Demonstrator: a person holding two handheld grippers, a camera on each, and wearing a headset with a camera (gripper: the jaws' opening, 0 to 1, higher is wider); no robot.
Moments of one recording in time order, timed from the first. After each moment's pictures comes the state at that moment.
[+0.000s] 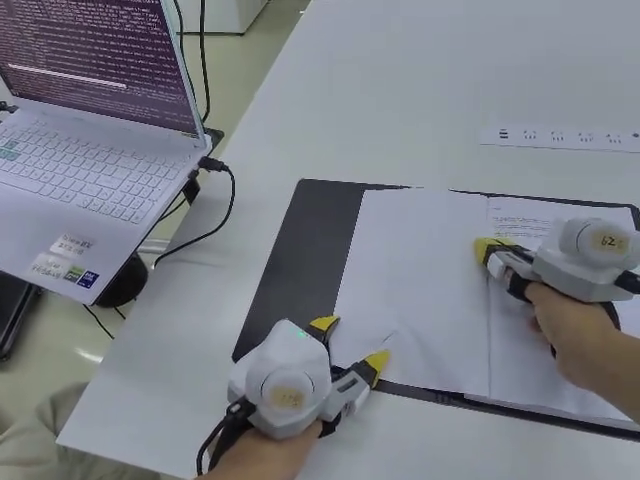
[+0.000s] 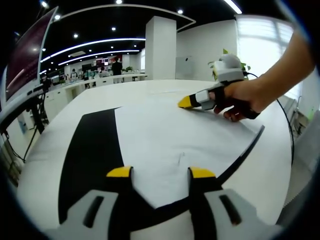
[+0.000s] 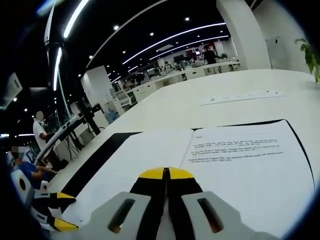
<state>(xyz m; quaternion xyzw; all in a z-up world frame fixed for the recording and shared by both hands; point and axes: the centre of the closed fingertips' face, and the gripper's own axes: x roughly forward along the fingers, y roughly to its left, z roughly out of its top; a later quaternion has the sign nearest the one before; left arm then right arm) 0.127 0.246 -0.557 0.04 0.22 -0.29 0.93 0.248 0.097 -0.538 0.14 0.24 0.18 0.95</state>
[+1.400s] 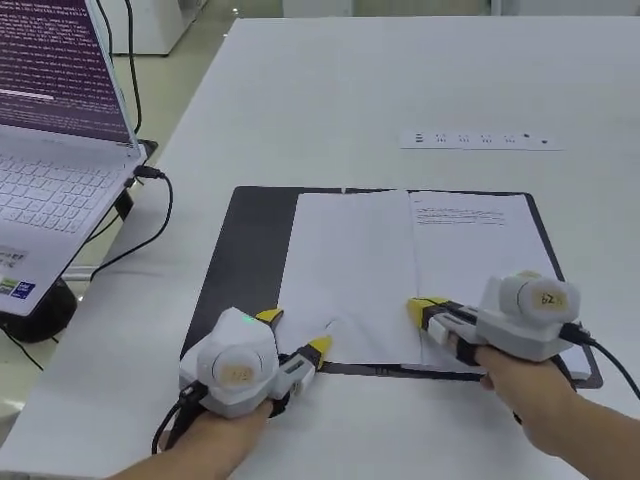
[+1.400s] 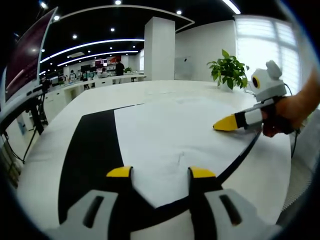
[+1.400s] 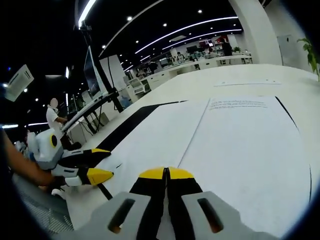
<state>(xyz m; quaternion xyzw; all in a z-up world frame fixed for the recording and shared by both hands) 0.126 0.245 -0.556 0.04 0.22 -0.30 0.93 0.130 0.113 -0.547 0.12 0.27 0.24 0.92</state>
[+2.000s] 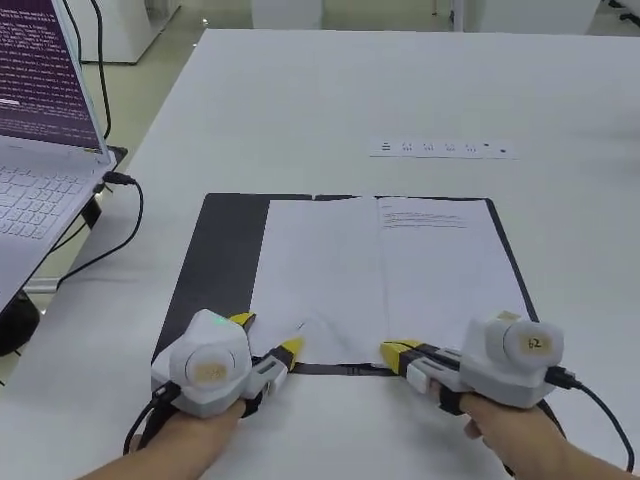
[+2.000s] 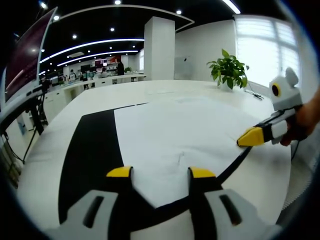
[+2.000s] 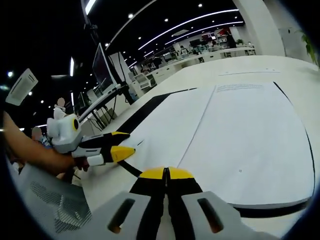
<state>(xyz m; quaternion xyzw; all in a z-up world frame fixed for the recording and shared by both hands) 0.126 0.246 -0.556 0.04 0.22 -0.30 0.93 0.068 0.123 -0.549 0.14 0.30 0.27 0.91</state>
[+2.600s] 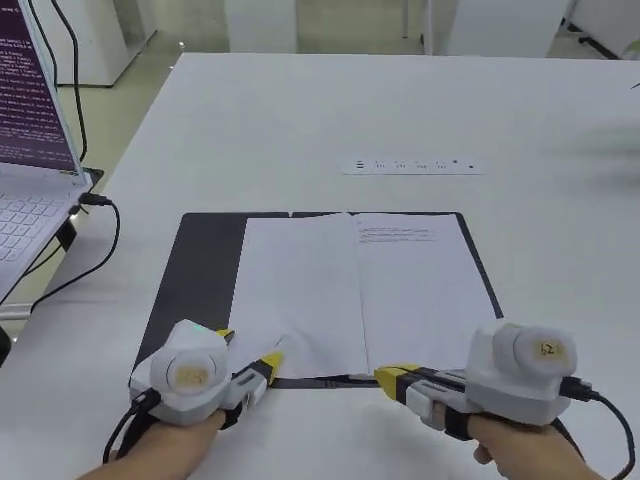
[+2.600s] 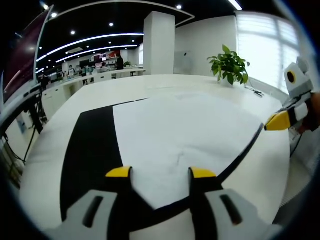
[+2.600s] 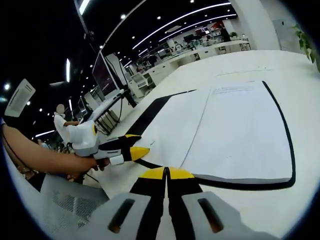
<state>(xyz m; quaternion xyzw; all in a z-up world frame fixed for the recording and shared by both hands) 0.127 0.244 -0.556 0.05 0.25 -0.30 0.92 0.031 0.105 -0.497 0.17 0.32 0.24 0.90</state>
